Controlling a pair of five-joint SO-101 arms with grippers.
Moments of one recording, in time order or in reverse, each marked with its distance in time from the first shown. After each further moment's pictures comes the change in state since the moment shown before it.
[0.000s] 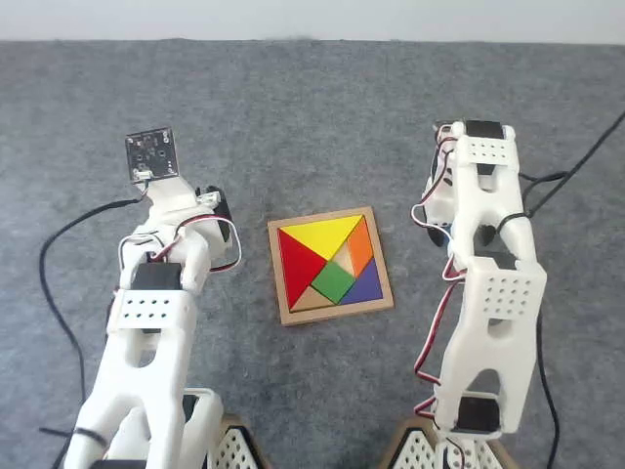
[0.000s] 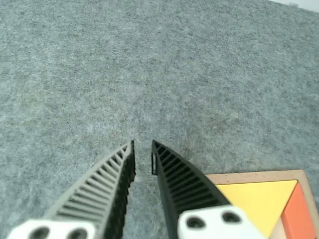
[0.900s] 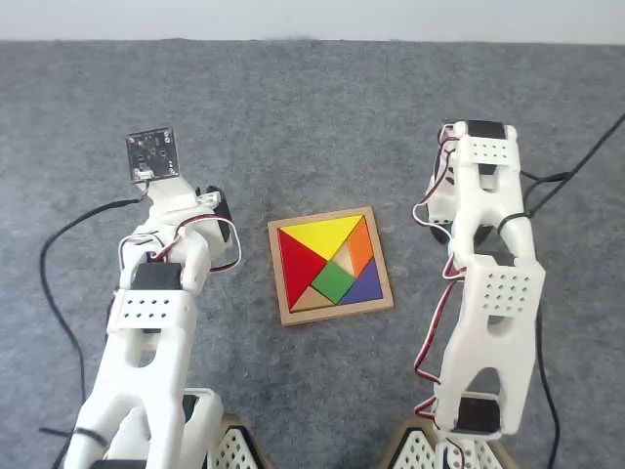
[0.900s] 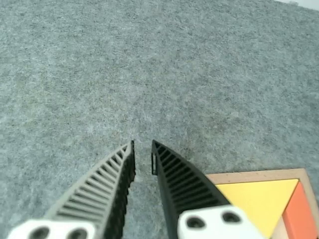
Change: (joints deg) left arm 0.0 0.0 0.0 0.0 -0.6; right arm 0.4 3.2 -3.3 -0.4 -4.2
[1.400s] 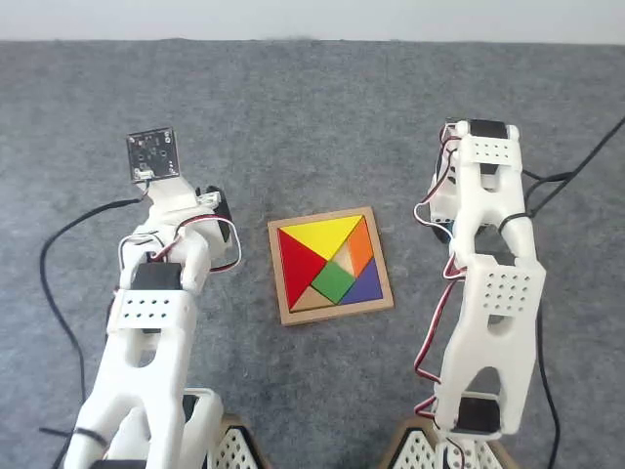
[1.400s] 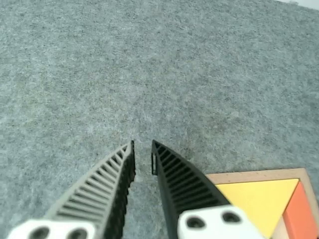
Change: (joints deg) left arm 0.0 0.0 0.0 0.0 -0.1; right arm 0.2 0.0 -0.7 0.3 -0.2
